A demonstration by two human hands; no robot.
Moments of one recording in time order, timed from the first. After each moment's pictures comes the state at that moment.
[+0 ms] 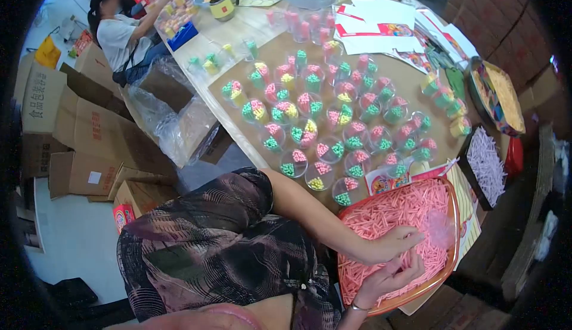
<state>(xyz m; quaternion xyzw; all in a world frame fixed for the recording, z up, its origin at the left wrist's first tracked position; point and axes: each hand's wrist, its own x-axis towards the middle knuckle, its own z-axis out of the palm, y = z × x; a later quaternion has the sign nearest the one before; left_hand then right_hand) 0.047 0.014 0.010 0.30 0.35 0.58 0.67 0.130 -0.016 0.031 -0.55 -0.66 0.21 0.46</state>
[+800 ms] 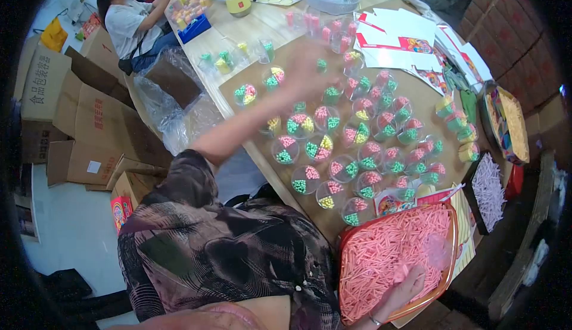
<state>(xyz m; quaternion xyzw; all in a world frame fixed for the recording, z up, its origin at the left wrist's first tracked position) -0.348 0.022 0.044 0.51 0.72 0.46 -0.11 0.139 0.026 0.031 -0.55 -0.50 0.49 0.45</state>
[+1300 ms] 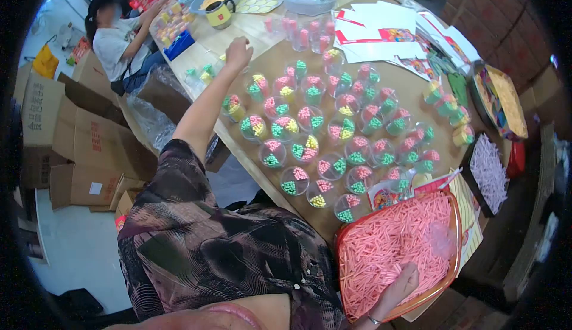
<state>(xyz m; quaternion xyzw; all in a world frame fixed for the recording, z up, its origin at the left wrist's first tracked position) -0.558 -0.008 -0.035 0.28 0.94 0.19 -0.07 0.150 0.007 0.019 -0.59 -0.58 0.38 0.41</state>
